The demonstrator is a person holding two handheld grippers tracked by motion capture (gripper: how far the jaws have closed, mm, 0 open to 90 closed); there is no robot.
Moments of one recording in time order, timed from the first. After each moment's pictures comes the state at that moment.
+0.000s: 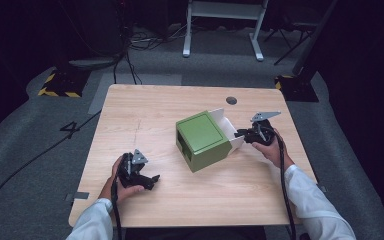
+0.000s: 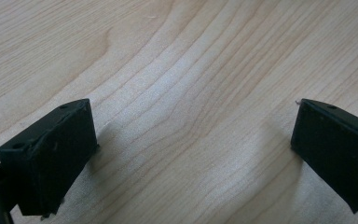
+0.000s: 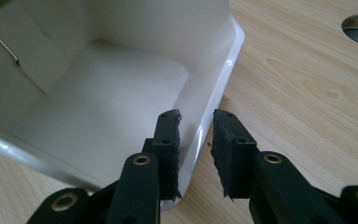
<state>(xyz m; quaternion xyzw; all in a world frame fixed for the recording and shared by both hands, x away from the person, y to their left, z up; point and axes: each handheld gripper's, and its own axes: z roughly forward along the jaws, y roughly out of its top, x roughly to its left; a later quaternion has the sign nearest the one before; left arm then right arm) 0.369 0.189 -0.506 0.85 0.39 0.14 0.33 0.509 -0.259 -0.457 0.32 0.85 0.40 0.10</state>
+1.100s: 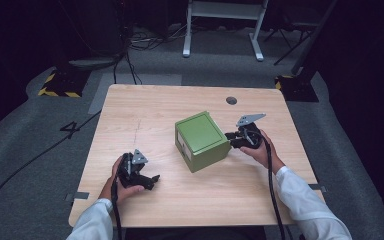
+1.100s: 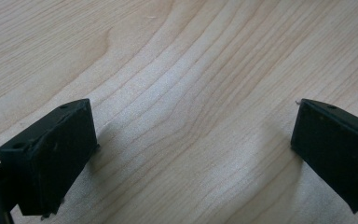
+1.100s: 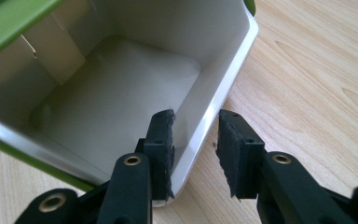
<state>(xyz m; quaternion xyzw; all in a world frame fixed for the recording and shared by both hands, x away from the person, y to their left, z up) 0.369 0.189 -0.506 0.85 0.39 0.14 0.33 0.493 -0.214 -0.453 0.27 0.88 0.40 0.08</state>
